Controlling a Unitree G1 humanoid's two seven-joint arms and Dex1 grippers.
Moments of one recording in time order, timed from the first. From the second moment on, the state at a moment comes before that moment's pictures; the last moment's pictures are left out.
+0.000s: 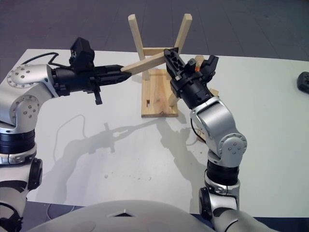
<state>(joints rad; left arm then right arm) -0.61 0.59 -0.01 -0.29 -0.55 0.79 -0.93 -0.28 -0.17 -0.10 -0.47 1.79 0.50 -0.56</state>
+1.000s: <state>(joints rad) -0.61 0.60 0.03 -0.36 -0.62 0.84 -0.87 -0.29 -0.16 -0.08 -0.48 1.87 0.43 -0.64</state>
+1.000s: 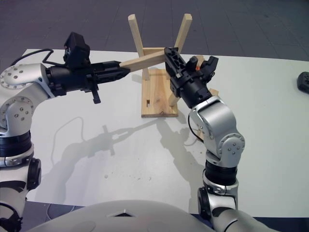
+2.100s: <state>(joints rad) -0.56 0.49 -0.02 0.01 -0.59 0.58 -0.94 -0.47 -0.39 -0.36 -0.21 1.79 0.45 -0.42</state>
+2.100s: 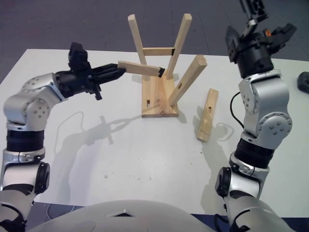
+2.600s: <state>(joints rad) -0.59 0.40 -0.06 0.10 -0.55 0.51 -1.01 -0.38 -0.34 -0.31 -0.09 1.61 0.57 -0.51</state>
